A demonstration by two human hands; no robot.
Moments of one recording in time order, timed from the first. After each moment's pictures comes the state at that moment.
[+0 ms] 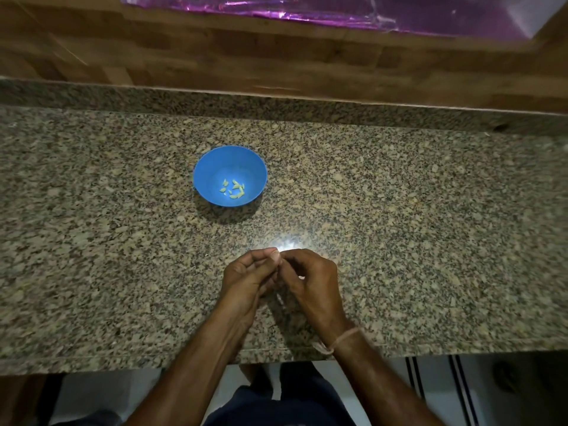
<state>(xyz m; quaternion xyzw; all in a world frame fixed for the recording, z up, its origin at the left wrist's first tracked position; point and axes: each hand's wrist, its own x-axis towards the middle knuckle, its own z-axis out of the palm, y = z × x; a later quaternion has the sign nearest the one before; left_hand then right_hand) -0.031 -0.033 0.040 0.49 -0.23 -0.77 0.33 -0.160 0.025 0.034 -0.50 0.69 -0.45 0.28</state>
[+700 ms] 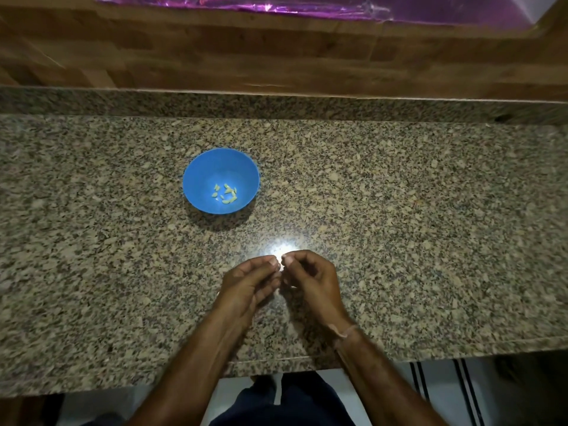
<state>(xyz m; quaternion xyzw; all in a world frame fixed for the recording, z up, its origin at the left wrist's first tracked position) -0.044 -0.049 0.022 0.54 -0.20 -0.77 0.28 -0.177 0.015 0.011 -0.25 0.62 -0.56 0.48</state>
